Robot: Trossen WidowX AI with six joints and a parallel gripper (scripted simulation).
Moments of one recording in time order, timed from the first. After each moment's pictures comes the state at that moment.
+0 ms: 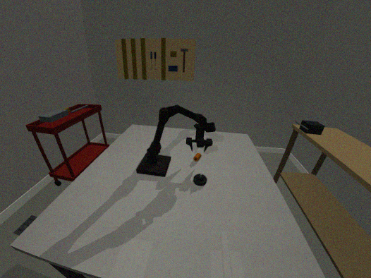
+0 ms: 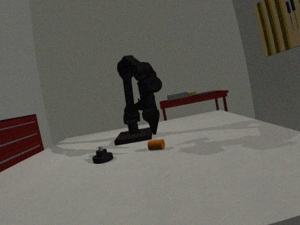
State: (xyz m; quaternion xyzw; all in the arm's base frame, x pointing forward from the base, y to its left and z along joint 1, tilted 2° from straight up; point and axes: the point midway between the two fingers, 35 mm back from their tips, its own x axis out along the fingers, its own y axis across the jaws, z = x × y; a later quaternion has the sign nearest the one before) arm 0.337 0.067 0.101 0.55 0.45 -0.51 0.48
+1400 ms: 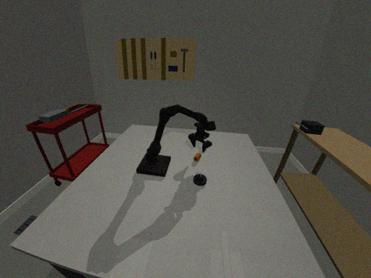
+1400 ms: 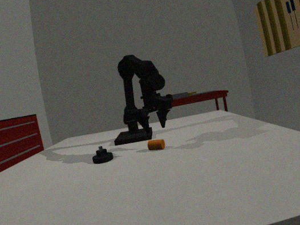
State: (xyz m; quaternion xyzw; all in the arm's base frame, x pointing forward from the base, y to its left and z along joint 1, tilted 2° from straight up) arm 0.341 0.076 0.107 -0.23 0.64 0.22 0.69
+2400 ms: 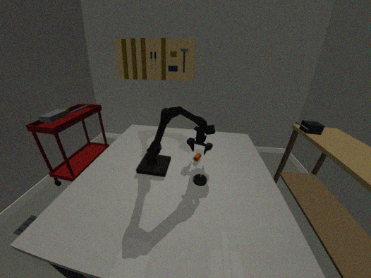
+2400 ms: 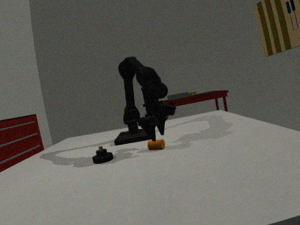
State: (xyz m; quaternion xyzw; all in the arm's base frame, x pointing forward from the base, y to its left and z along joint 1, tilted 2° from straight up) arm 0.346 0.080 0.076 -0.35 0.59 0.33 0.65
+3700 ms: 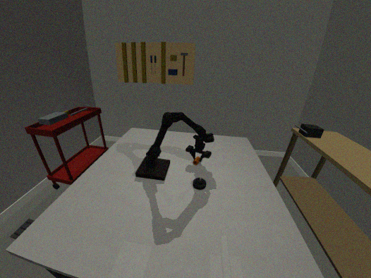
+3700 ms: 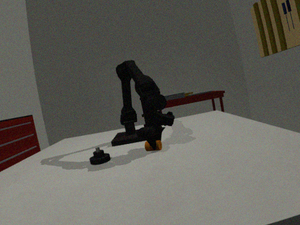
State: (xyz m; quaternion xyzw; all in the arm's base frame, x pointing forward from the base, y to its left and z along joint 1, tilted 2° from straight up) arm 0.346 0.079 0.038 -0.35 0.60 0.33 0.64
